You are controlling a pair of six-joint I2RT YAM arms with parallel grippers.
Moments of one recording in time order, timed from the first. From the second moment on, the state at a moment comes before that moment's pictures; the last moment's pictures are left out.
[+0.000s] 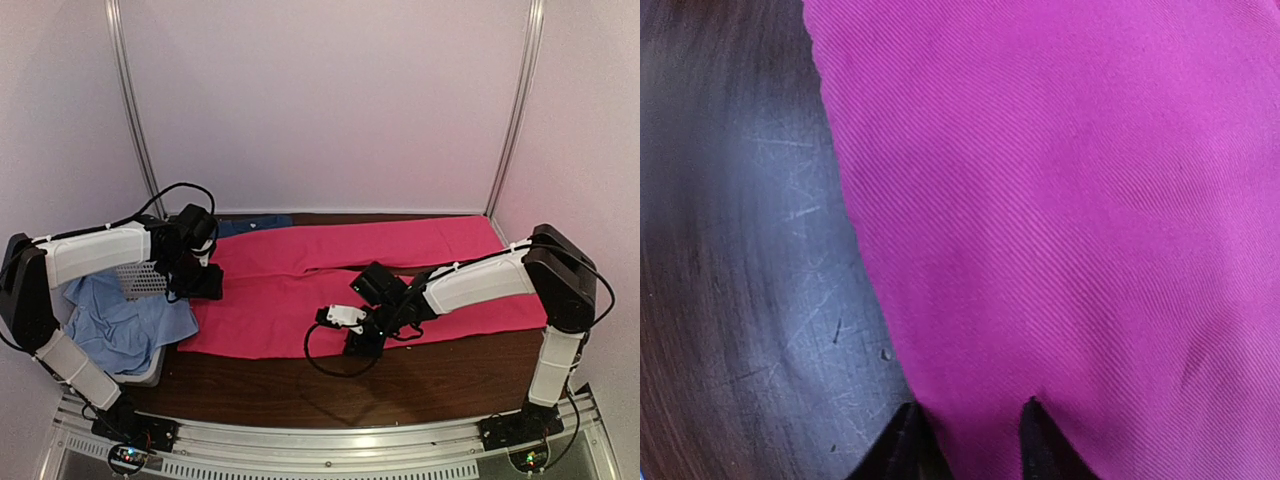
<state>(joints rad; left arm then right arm) -0.49 1.52 1.09 -0.78 -0.11 -0.42 0.91 1.85 1.06 -0.27 -0.22 -0.34</state>
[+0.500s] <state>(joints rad) -0.55 1.51 1.09 -0.75 -0.09 -0.38 0.71 1.79 1.12 -0.25 -0.13 -0.27</state>
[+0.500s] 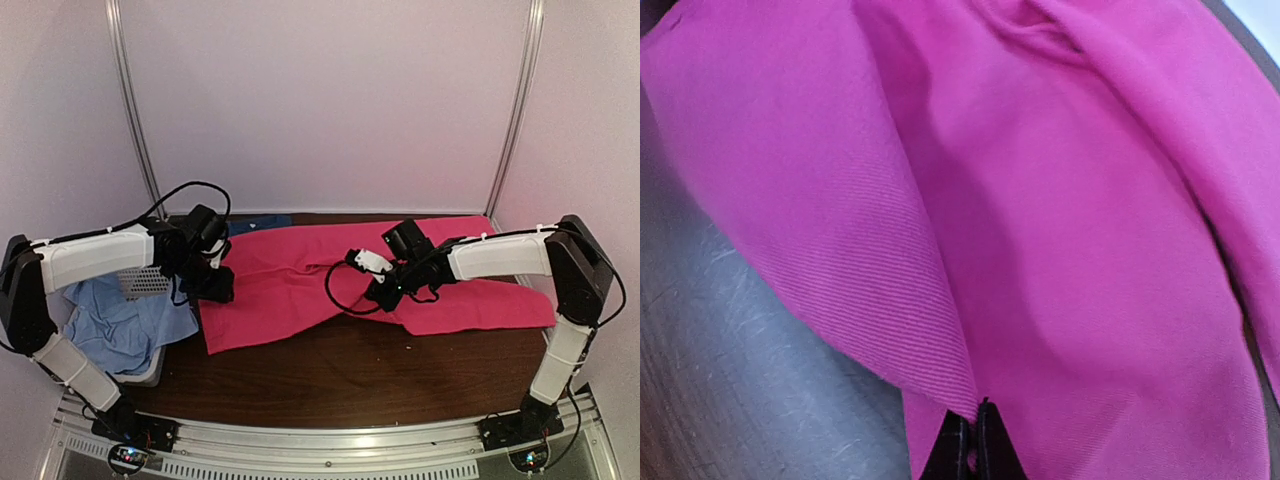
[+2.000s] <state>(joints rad) -0.73 1.38 0.65 -0.49 -0.08 -0.70 0.61 1.84 1.14 -0.22 -0.15 -0.23</state>
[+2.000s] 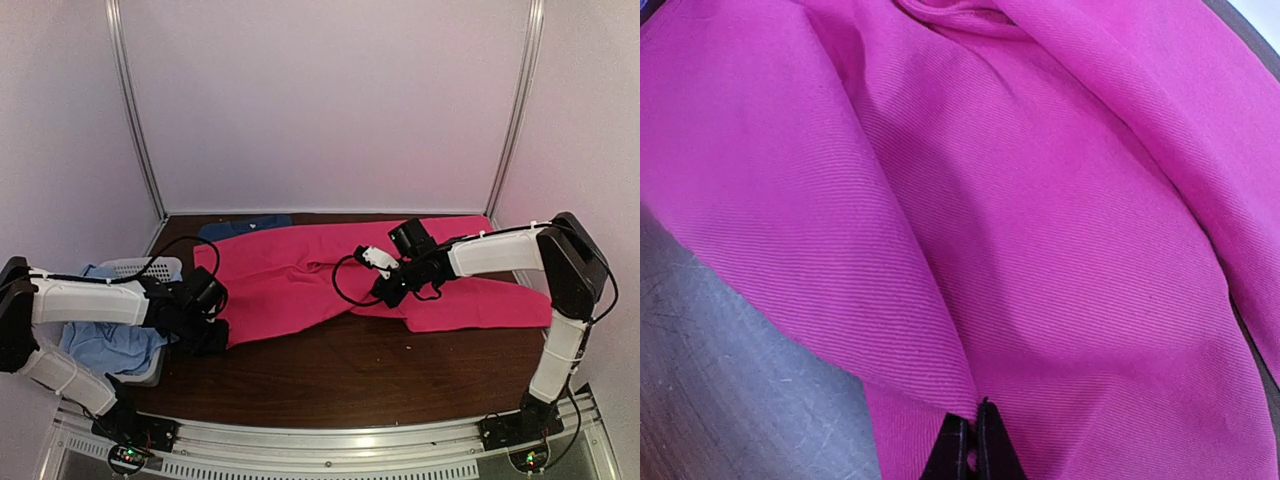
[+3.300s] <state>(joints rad) -0.26 1.81 1.54 -0.69 -0.35 -0.37 0.57 2.51 2.39 -0.53 0.01 -0.45</state>
